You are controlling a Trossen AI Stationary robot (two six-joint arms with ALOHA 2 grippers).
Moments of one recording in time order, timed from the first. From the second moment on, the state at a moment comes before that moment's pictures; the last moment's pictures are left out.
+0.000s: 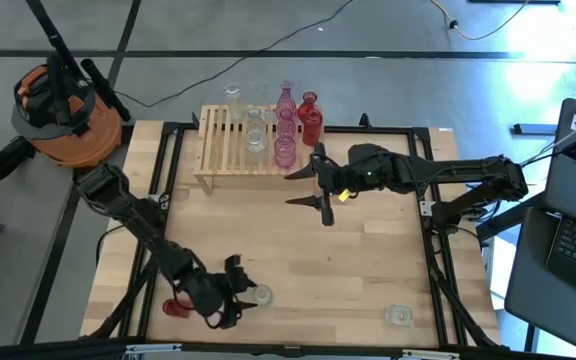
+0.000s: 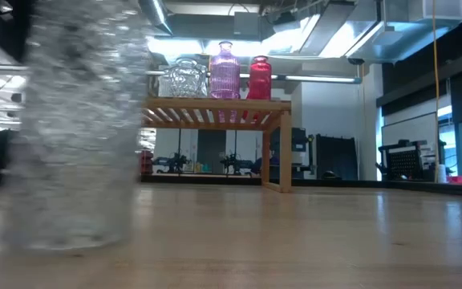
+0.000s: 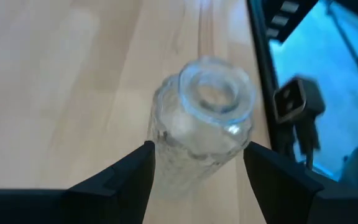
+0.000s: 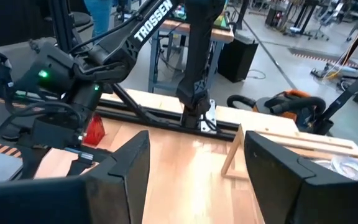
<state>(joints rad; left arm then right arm) -0.75 1.62 0.89 -0.01 -0.49 -0.74 0.03 1.44 1.36 -0.13 -0.08 -0.16</state>
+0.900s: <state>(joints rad) -0.60 1.62 0.89 0.20 -0.33 -0.39 0.11 1.44 1.36 -0.21 -0.03 -0.16</state>
